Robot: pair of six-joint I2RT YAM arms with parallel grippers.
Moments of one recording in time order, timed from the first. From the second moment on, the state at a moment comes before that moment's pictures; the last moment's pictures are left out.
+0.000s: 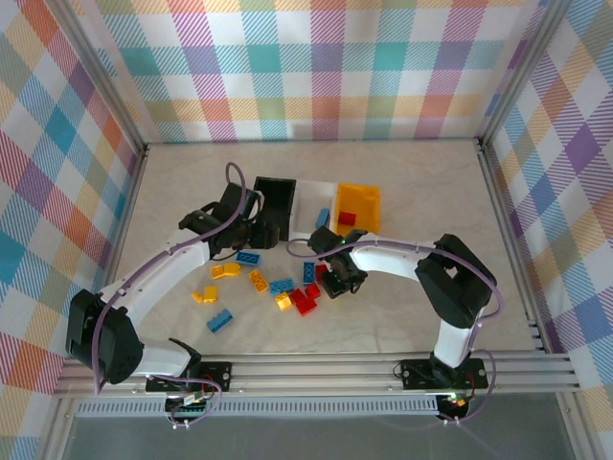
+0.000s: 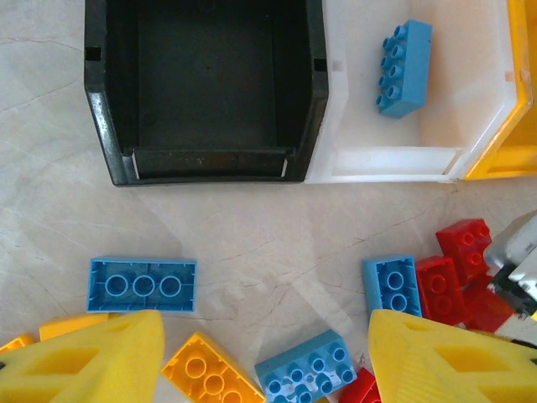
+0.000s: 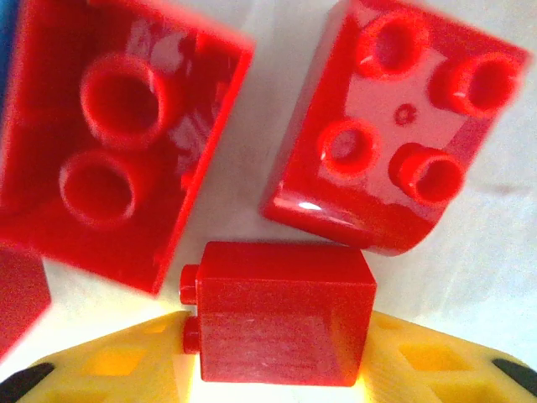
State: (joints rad) left arm -0.50 1.35 1.10 -0.72 -0.03 -0.40; right arm 0.84 1.79 1.10 -0.75 0.08 0.29
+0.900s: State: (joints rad) left arm -0.42 1.20 1.06 -0.77 -0.03 -0.42; right arm 0.52 1.88 1.48 -0.76 0.11 0.19
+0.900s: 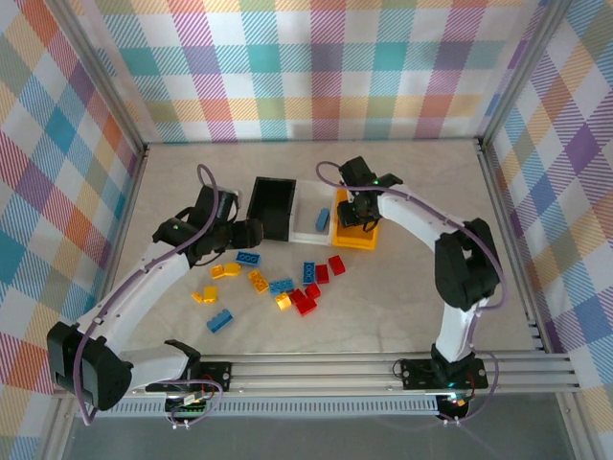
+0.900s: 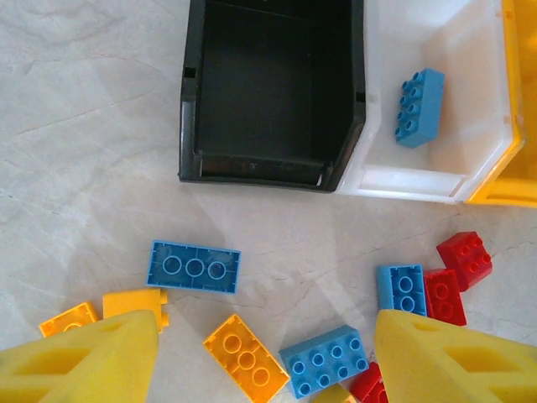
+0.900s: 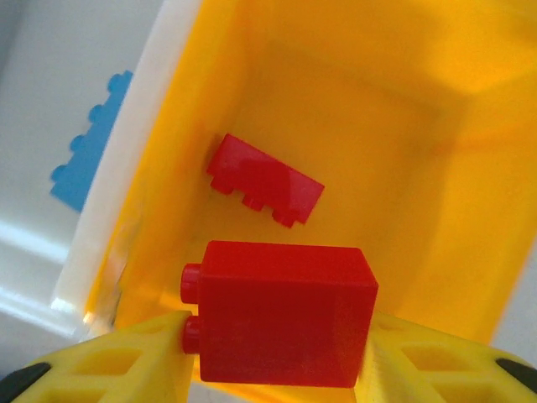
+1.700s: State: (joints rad) left arm -0.57 1.42 1.01 -0.76 0.01 -0.47; right arm 0.51 1.75 1.37 -0.74 -0.01 0.23
